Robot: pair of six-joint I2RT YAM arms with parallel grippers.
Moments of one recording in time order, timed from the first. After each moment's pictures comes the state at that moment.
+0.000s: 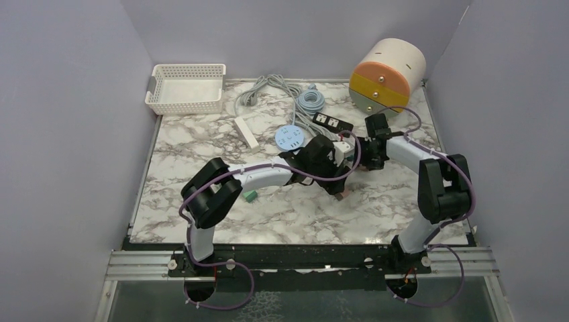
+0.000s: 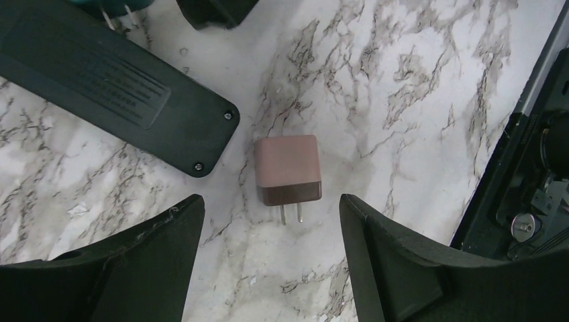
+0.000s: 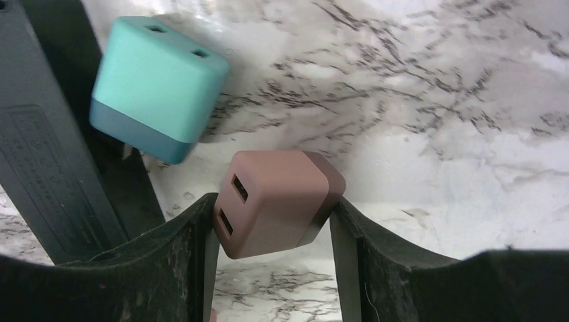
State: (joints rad) left arm -0.94 1.87 1.28 -0.09 0.28 -0.15; right arm 0.20 1.72 1.04 -0.50 0.08 0.28
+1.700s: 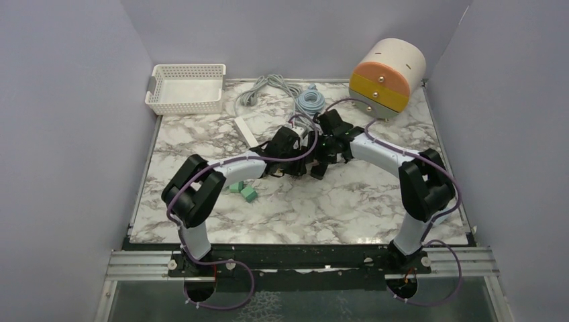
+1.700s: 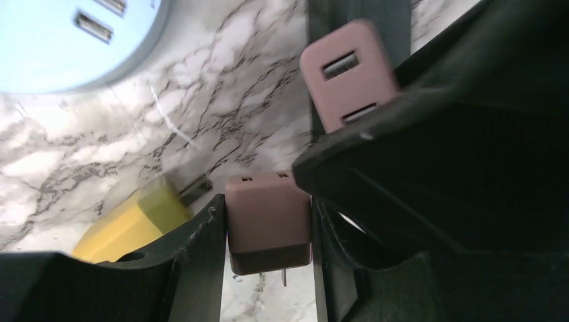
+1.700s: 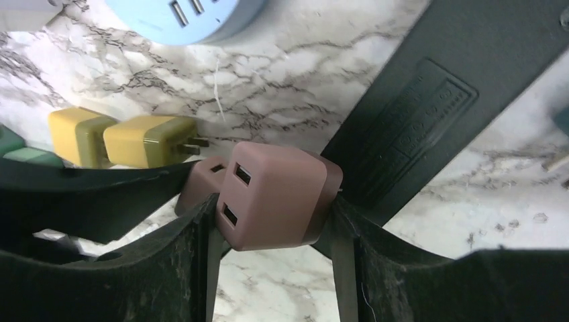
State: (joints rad) left arm -0.72 1.75 1.07 -0.08 0.11 -0.36; right arm 0.56 1.76 1.20 -0.44 -0.07 0.55
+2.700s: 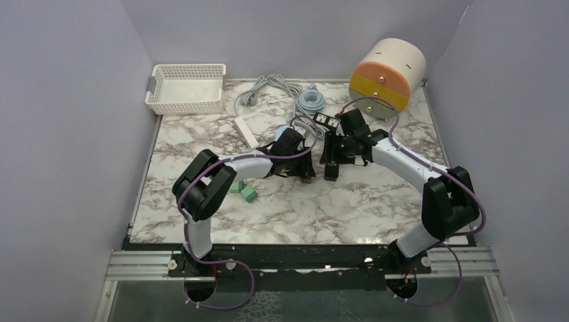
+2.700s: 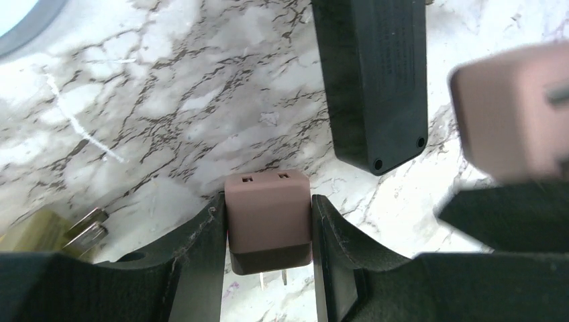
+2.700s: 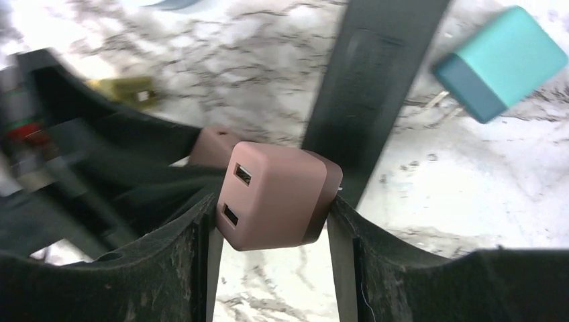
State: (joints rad) left arm -0.72 1.88 1.11 -0.02 0.23 -0.57; right arm 0.45 1.59 1.09 -0.48 -0.11 0.42
